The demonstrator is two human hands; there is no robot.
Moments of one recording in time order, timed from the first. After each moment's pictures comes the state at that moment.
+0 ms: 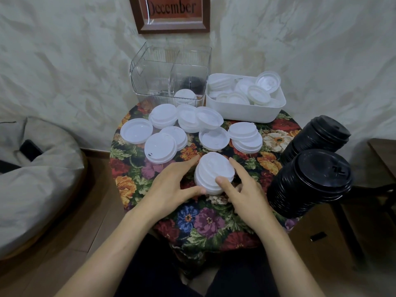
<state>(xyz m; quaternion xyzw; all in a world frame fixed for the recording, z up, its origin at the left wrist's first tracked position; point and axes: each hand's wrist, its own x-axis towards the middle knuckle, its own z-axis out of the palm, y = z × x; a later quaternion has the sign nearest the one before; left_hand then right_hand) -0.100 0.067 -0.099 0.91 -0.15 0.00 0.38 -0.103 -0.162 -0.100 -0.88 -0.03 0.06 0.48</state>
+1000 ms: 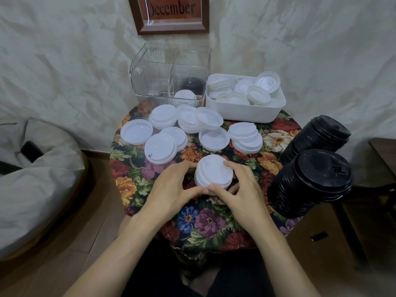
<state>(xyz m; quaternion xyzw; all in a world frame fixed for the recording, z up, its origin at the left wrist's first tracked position) -0.103 0.057 -0.104 0.93 -0.08 0.04 0.36 -0.108 -0.154 -0.102 -0.89 -0.05 0.00 0.45</state>
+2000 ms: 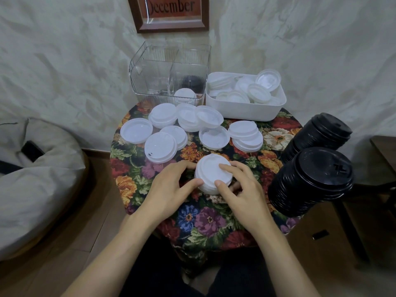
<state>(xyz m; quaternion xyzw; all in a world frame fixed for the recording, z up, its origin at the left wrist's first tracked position) -0.104 0.065 -0.109 0.92 -0.08 0.05 0.39 -0.109 -0.158 -0.113 -0.88 -0.07 -0.02 0.47</state>
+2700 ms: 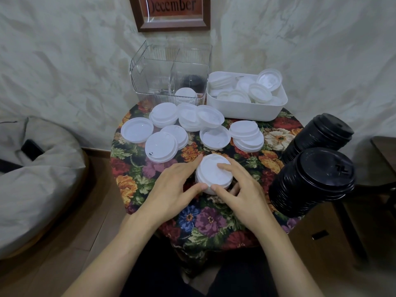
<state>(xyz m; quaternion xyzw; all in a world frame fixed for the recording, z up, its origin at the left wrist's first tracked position) -0.102 0.065 -0.113 0.94 -0.15 0.03 0.32 -0.105 -0.160 -0.112 -0.87 -0.11 0.01 0.47</state>
